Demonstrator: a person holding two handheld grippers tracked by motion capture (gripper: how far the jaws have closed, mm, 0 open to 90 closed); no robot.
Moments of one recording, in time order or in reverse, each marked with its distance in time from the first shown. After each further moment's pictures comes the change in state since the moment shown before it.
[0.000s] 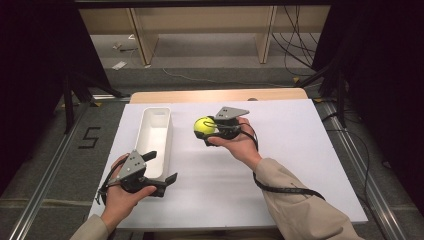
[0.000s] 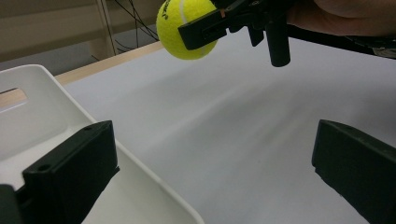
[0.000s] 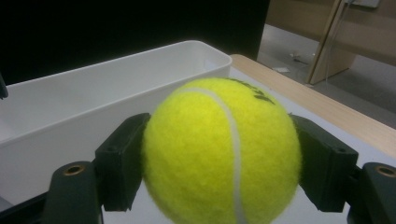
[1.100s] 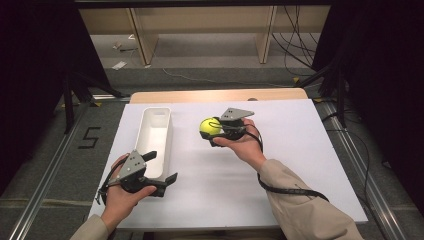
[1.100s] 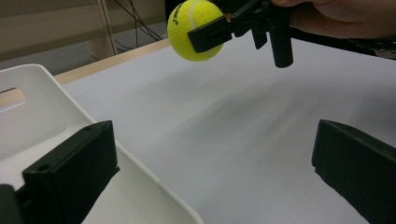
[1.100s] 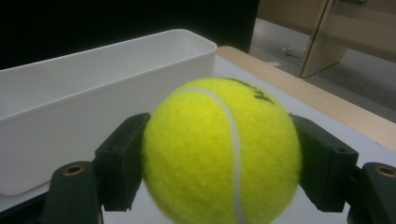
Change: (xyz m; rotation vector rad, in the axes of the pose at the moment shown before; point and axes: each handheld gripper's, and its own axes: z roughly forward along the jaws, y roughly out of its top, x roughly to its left) left arm 0.000 0.000 0.000 -0.001 -0.001 -0.002; right arm -0.009 -0.010 -0.008 0.018 -0.027 0.006
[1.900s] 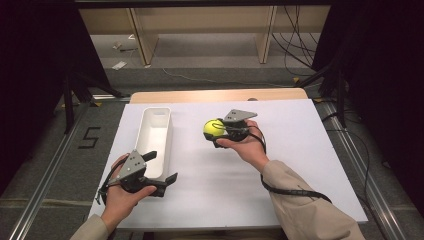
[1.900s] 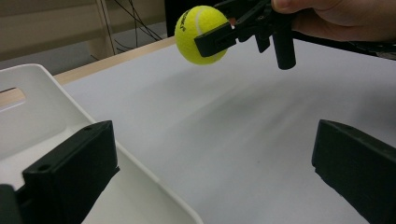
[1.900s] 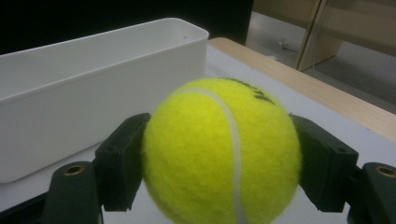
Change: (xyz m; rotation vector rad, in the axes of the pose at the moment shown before) left arm 0.000 0.000 0.000 -0.002 -0.002 0.000; right arm -0.005 -0.009 -0.005 0.019 -0.014 0.009
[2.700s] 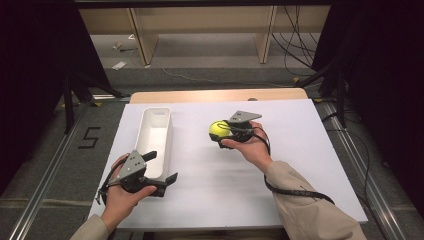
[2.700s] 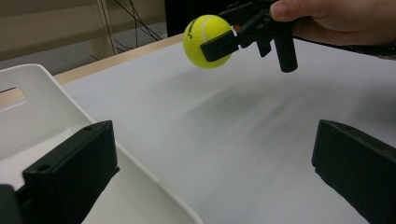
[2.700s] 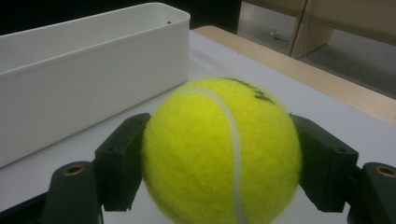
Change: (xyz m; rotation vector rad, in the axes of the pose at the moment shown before) left arm 0.000 0.000 0.000 0.001 0.002 -0.003; right arm -0.011 -0.013 -0.005 0.027 -0.032 0.029
